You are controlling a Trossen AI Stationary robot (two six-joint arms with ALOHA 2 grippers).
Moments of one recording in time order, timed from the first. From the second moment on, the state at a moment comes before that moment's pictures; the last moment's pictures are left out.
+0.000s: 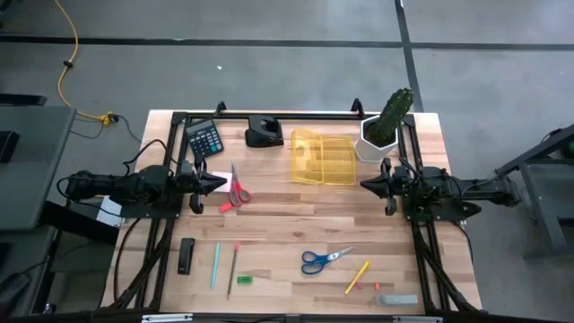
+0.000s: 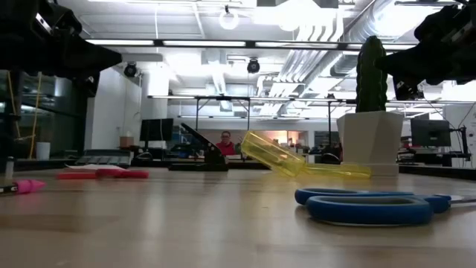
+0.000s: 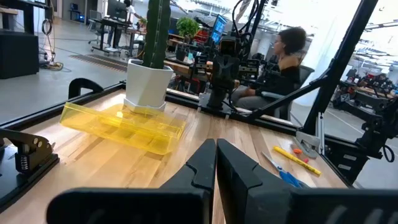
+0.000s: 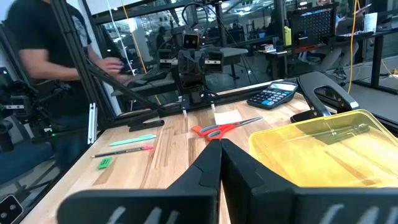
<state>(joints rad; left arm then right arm) 0.07 0.03 0.01 0.04 -0.17 -0.23 0.02 0.01 0.01 0.02 0.07 0.18</state>
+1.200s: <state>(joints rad) 0.07 0.03 0.01 0.04 -0.17 -0.23 0.02 0.01 0.01 0.02 0.07 0.18</state>
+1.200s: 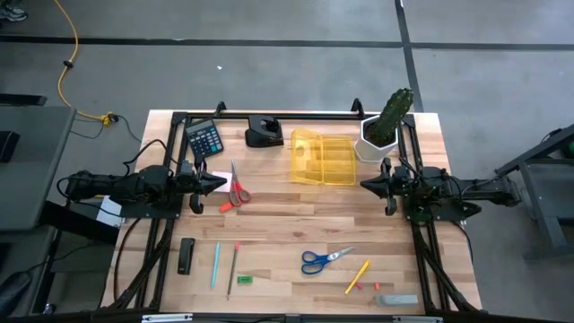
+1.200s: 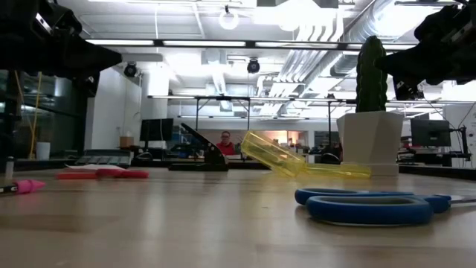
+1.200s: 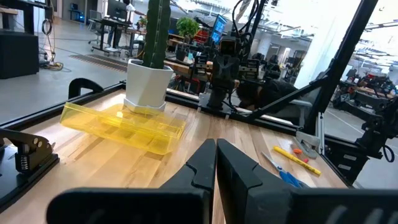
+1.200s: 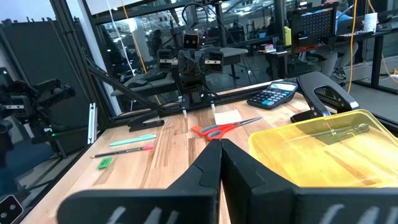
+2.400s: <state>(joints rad) 0.07 0.03 0.01 0.03 -0.17 -0.23 0.02 0.01 0.01 0.36 0.13 0.49</state>
